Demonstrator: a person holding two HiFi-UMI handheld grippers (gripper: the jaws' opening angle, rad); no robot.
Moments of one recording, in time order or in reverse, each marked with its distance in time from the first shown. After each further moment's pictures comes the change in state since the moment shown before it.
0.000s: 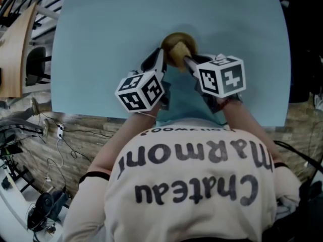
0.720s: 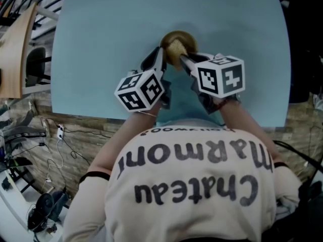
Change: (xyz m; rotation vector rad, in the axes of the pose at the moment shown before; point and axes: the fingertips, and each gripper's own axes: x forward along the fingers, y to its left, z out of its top) left arm 0.002 0.000 0.007 -0.032 -0.023 0.000; right arm 0.000 0.013 0.015 0.059 -0.058 0.040
